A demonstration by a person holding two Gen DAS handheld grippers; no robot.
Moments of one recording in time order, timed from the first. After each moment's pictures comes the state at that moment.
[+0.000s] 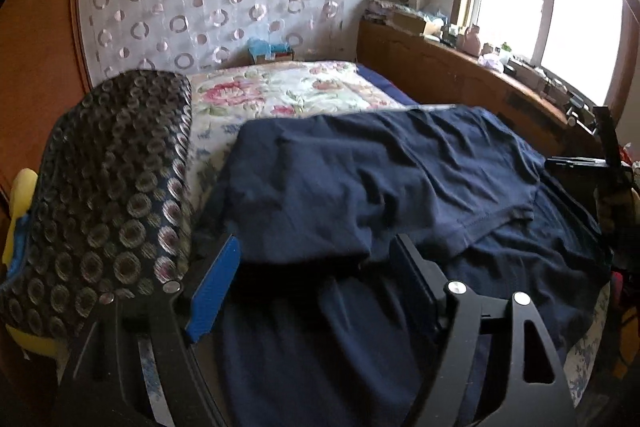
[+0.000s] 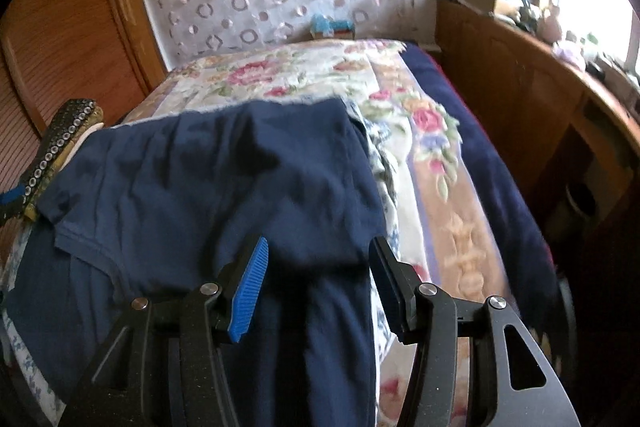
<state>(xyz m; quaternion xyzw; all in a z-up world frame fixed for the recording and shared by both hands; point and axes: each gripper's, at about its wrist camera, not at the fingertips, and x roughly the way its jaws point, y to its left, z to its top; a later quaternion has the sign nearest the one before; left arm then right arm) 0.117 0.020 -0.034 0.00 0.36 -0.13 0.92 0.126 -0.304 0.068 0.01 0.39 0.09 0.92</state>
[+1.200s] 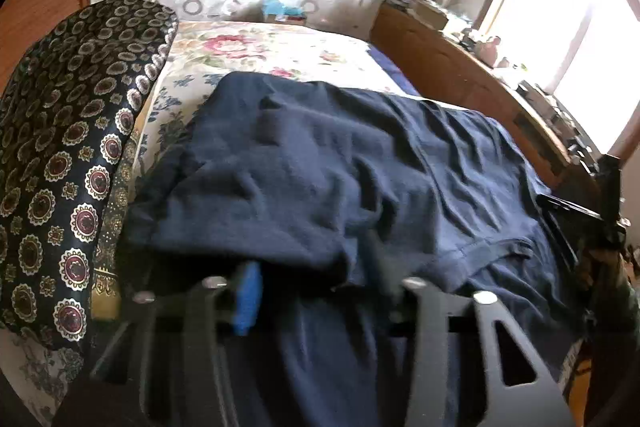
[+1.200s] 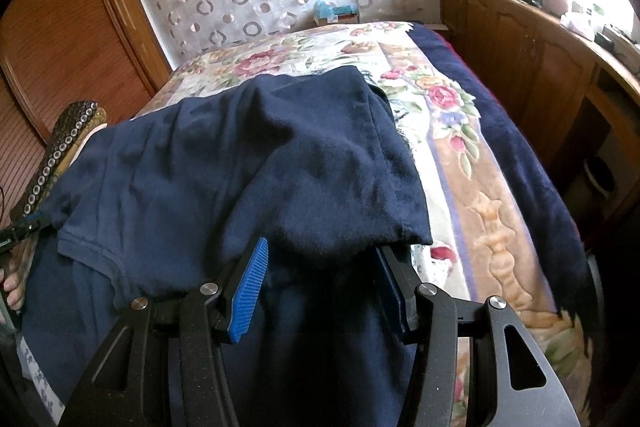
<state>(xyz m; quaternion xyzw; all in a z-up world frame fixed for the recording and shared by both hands) 0.152 0.007 -0.059 -0.09 0.42 -0.11 0.90 0.146 -0.296 0.057 0.04 0.40 0.11 0.91</state>
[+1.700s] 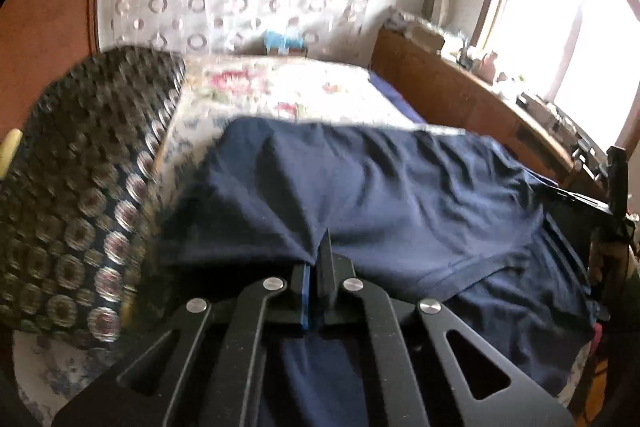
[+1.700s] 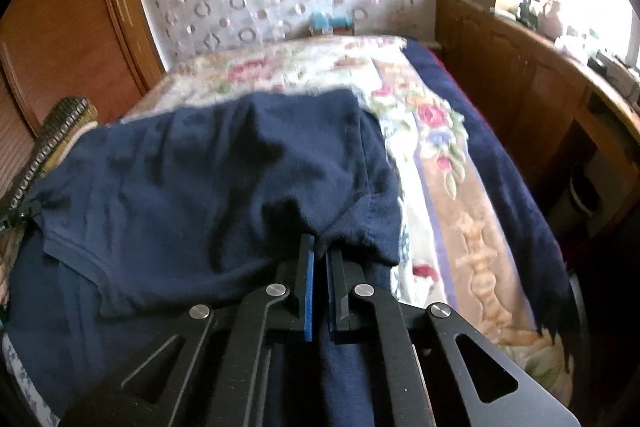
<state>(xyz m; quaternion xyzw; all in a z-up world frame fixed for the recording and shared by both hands) 0.132 0.006 -0.031 -0.07 0.35 -0.11 0.93 0.138 -0.293 0.072 0.01 0.36 0.10 0.93</state>
